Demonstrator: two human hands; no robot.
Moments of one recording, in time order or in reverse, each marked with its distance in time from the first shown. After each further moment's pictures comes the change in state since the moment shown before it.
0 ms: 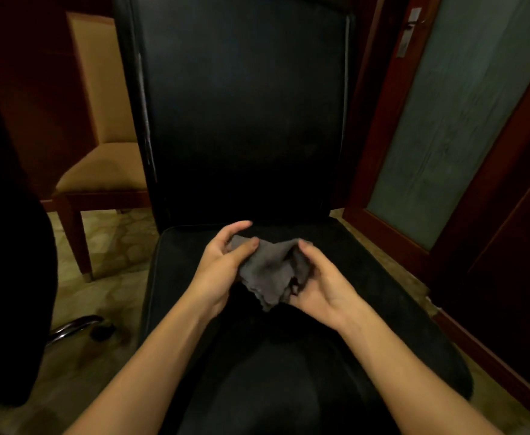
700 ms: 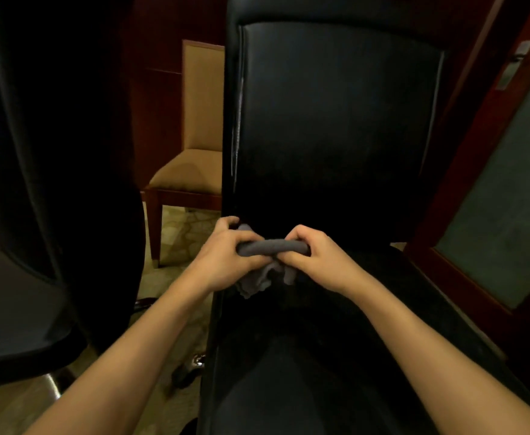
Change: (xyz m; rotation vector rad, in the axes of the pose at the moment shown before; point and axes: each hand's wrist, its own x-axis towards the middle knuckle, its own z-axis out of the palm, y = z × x) left_hand -0.017 0.069 -0.104 1.124 0.077 0.185; right_hand 0.065 -0.001 0.091 -1.396 -0.289 -0.524
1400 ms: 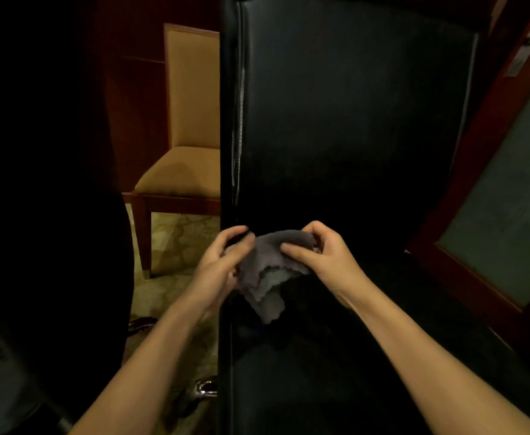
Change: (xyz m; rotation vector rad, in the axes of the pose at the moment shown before) left_hand 0.052 -0.045 0.010 -1.163 0.033 -0.225; right_hand 0.067 0.023 0.023 0.429 0.240 0.072
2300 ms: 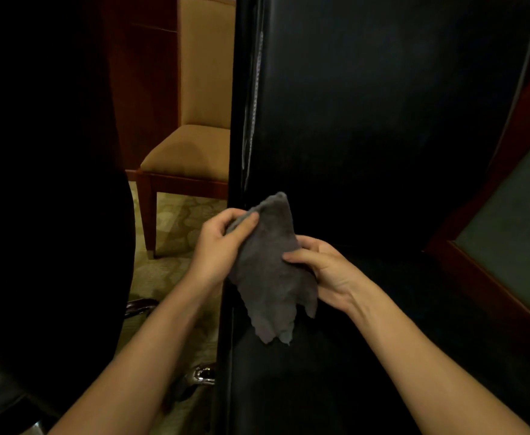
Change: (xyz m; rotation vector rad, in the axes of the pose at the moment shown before) left_hand 0.030 -0.003 -0.006 0.320 0.200 0.214; right_hand 0.019 0.032 0.012 0.552 -0.263 0.503
